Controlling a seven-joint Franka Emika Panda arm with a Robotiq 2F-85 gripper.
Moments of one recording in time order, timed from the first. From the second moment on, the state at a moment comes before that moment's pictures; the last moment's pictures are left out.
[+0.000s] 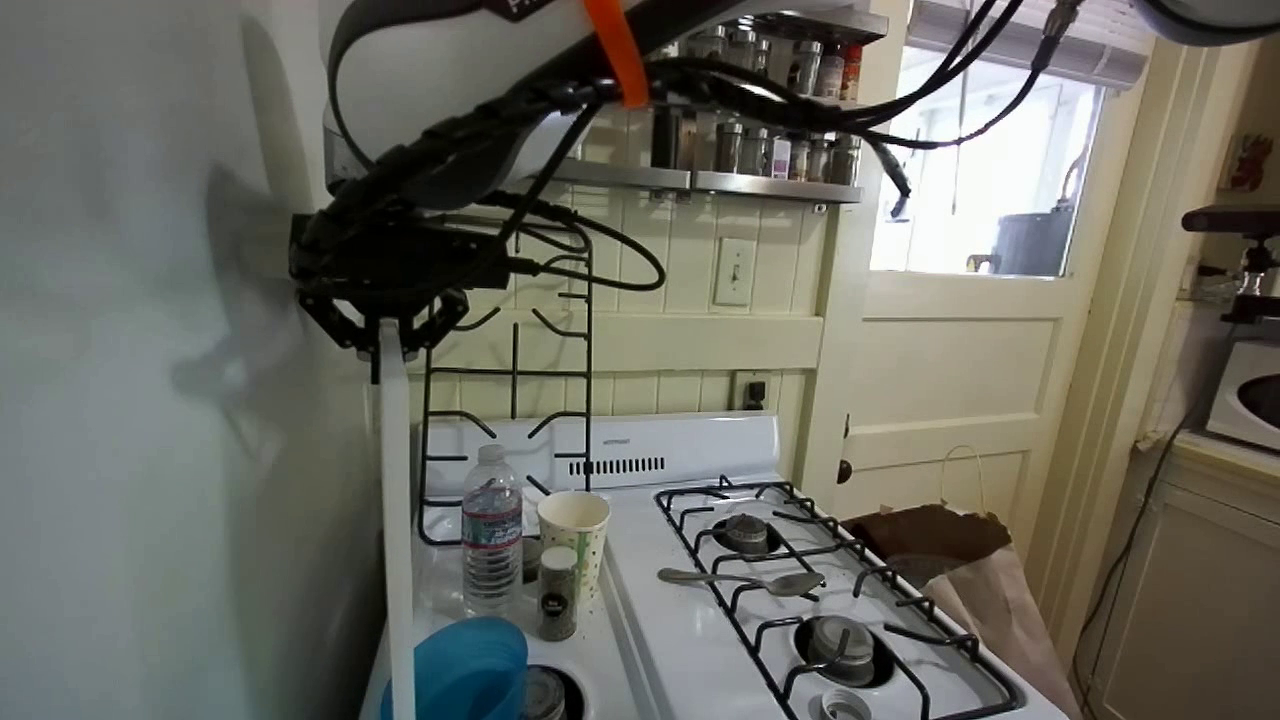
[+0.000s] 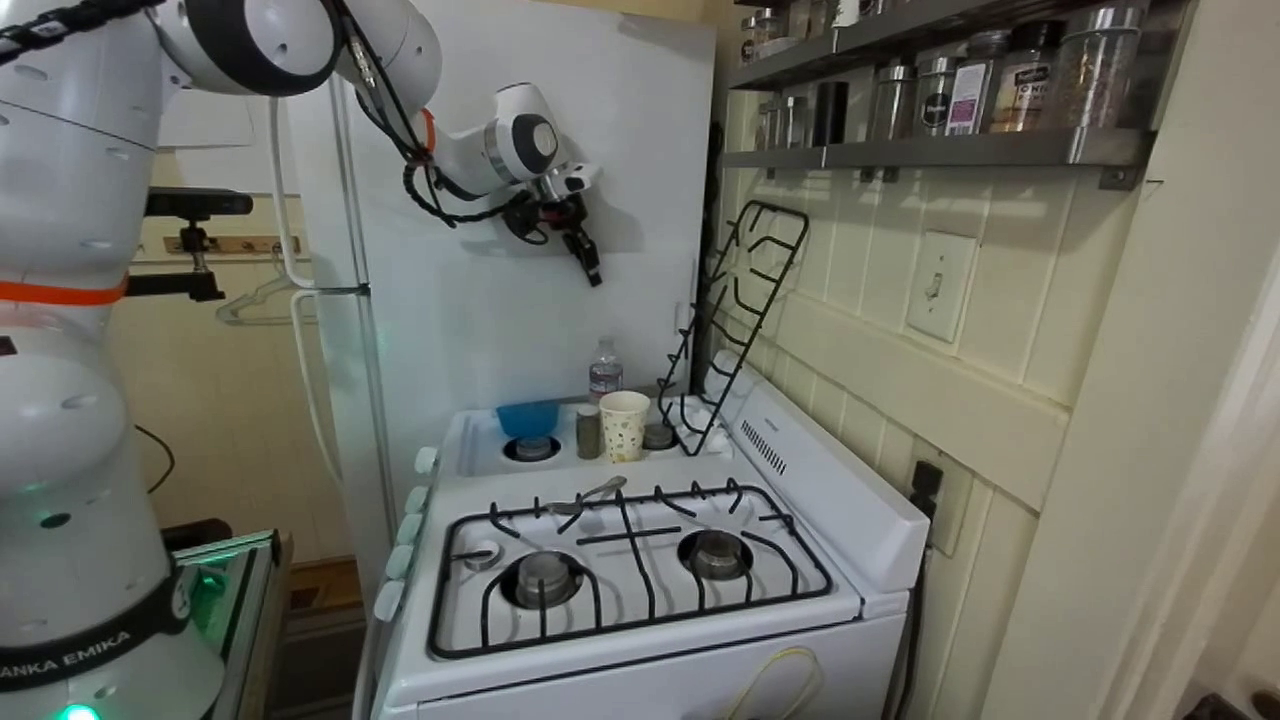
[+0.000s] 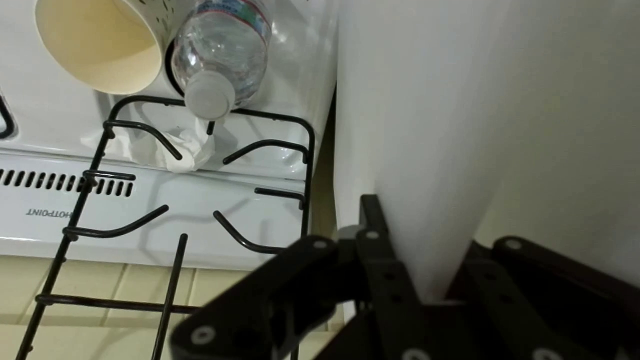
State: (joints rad) arm 0.44 0.33 0.22 -1.67 -0.43 2.32 0.92
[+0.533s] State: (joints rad) arm 0.45 0.33 0.22 -1.68 -0.34 2.30 0.82
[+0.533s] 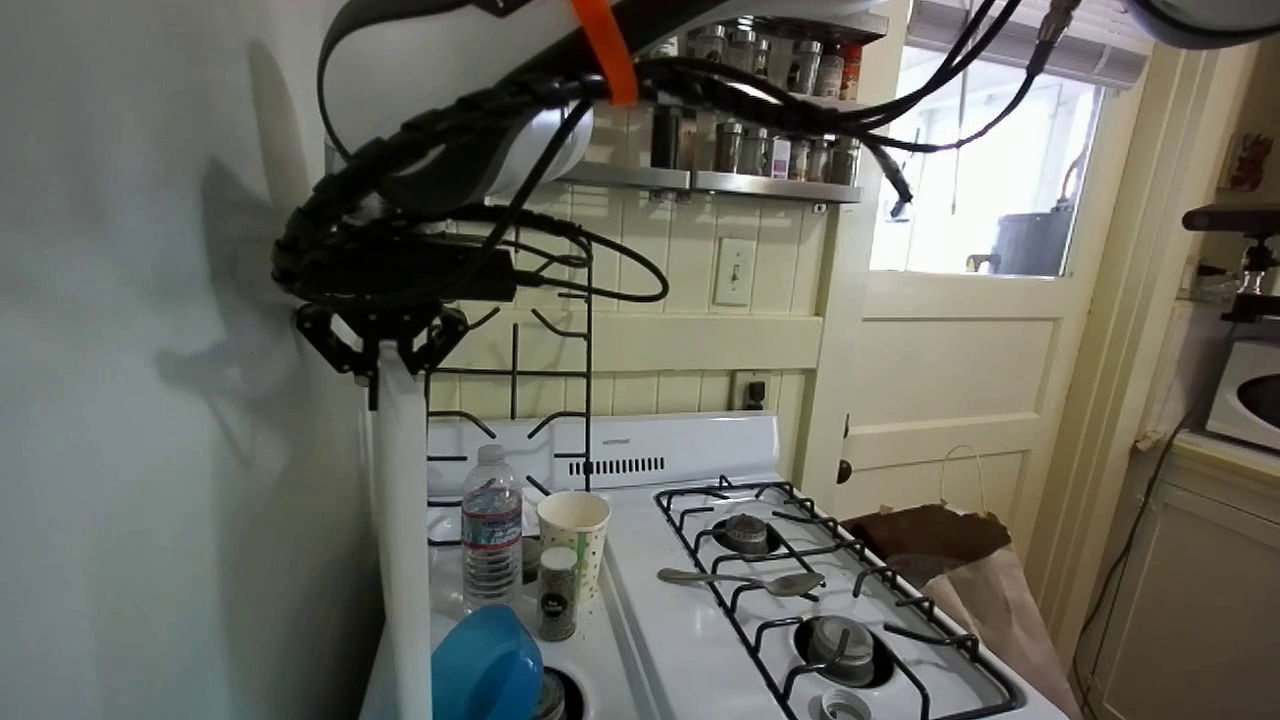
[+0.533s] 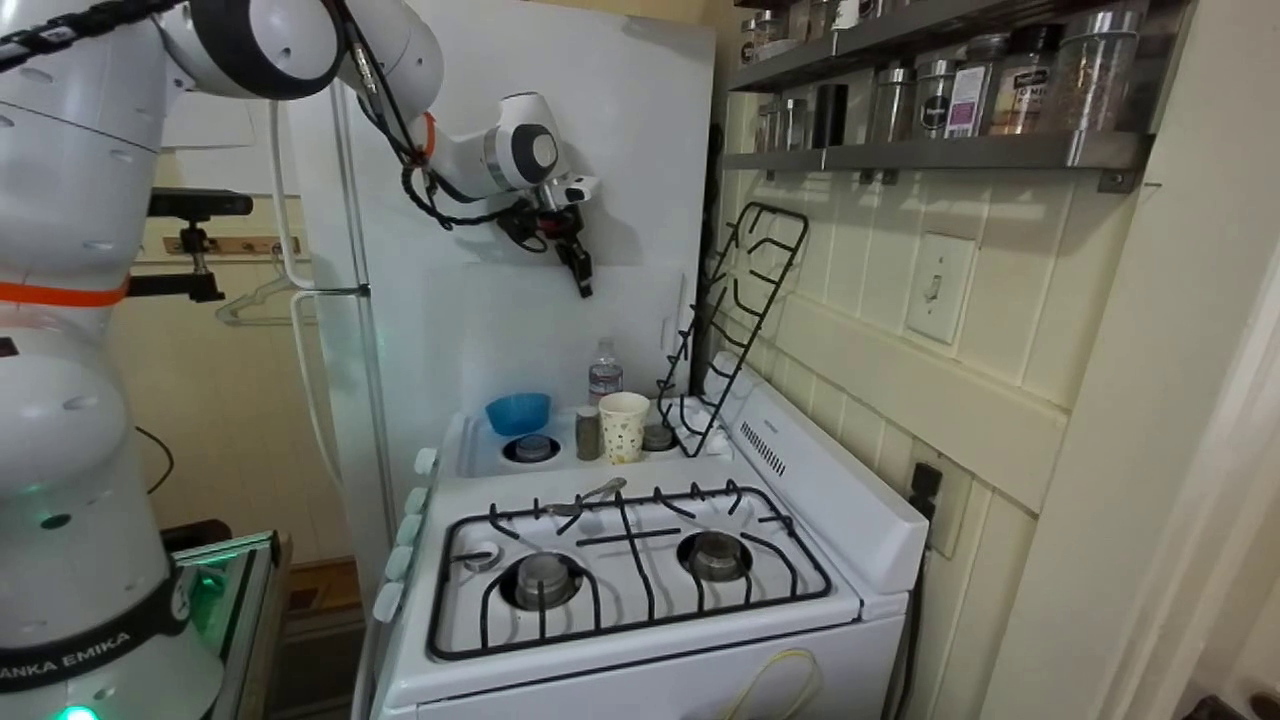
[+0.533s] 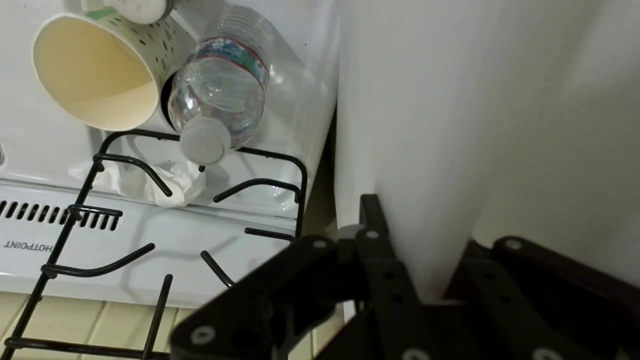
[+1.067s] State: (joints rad) arm 0.50 0.28 0.22 -1.68 -0.37 2.13 0.98
